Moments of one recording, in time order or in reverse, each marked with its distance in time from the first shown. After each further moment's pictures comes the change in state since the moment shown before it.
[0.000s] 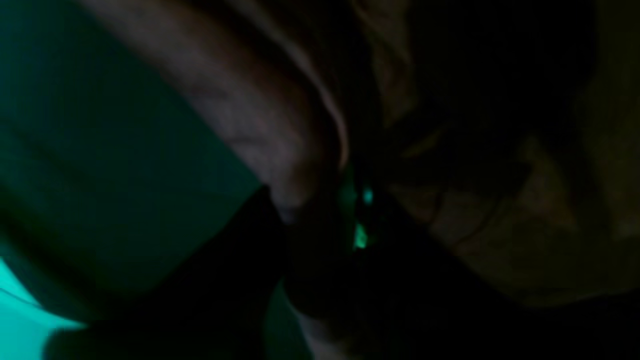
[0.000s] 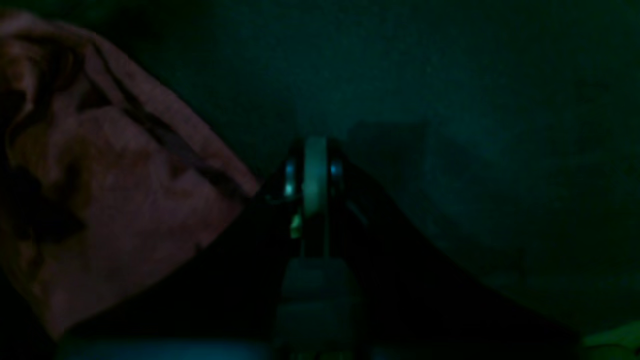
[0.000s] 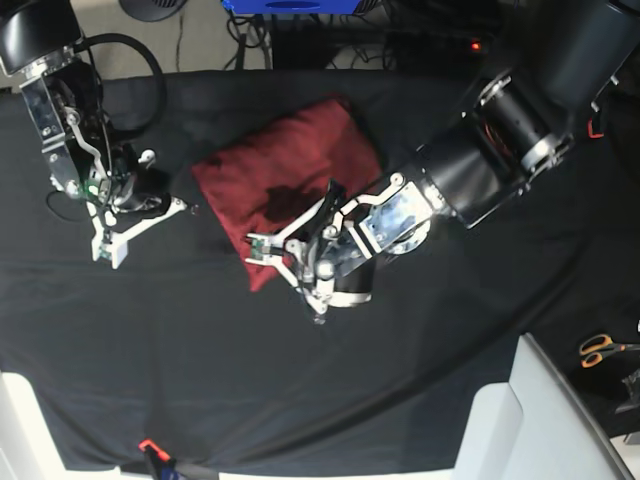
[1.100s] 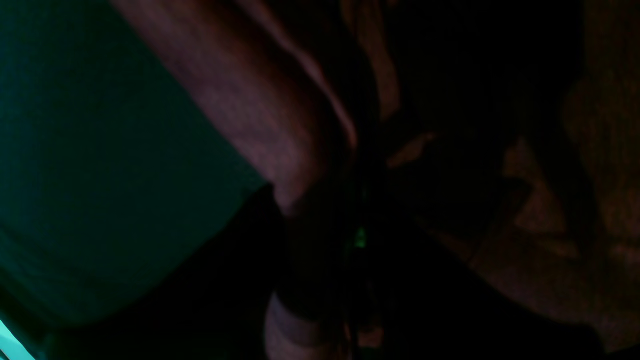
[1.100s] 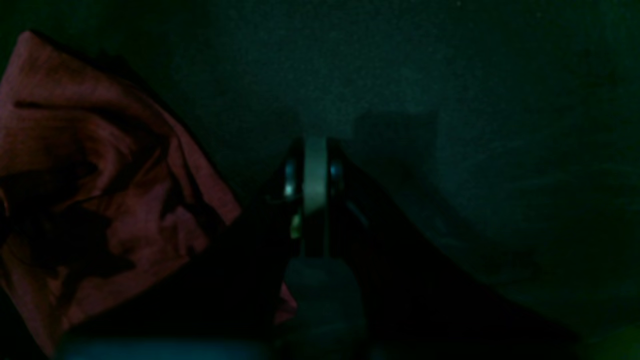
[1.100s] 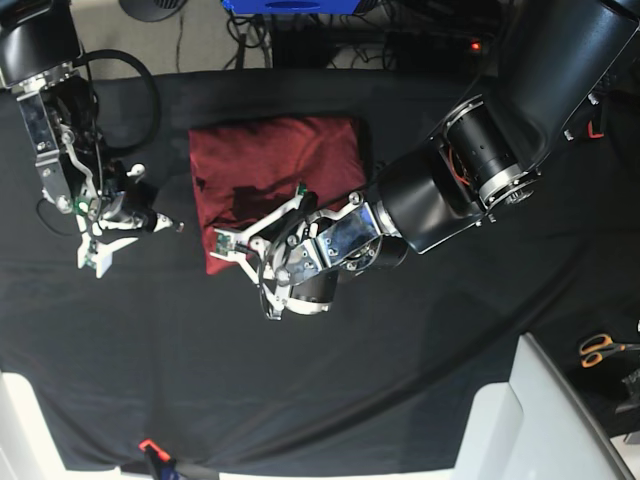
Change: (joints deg) left arm -5.4 7.8 7.7 -14.7 0.3 0.0 -14.1; right arm 2.2 -1.0 3.6 -3.5 0.0 -0.2 0.0
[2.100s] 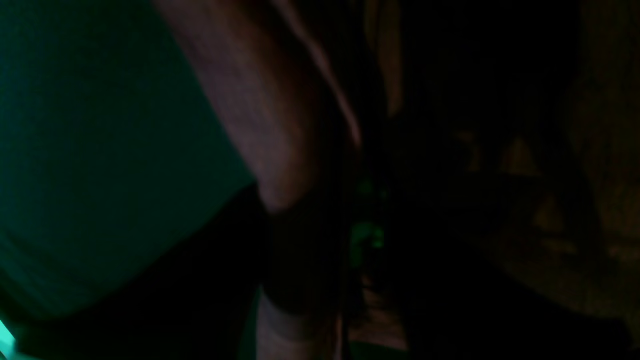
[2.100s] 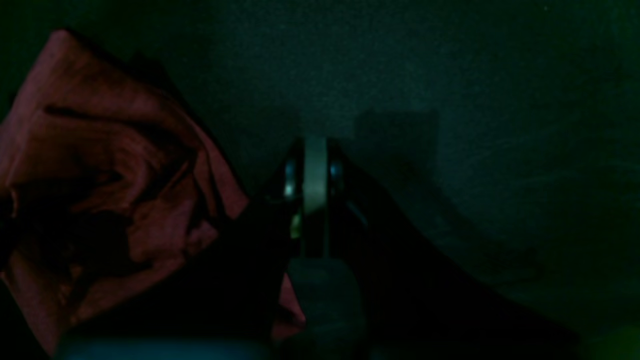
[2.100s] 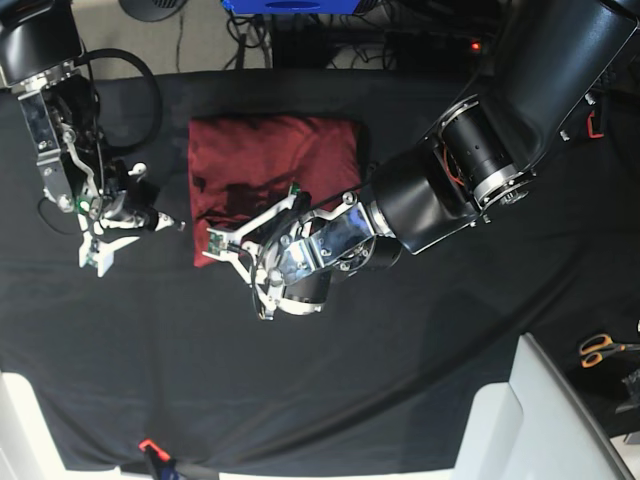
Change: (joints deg) left arm -0.1 0.9 0.0 -0.1 0.0 0.0 -0.2; right arm -0.2 -0.2 0.0 0.0 0.0 0.0 0.0
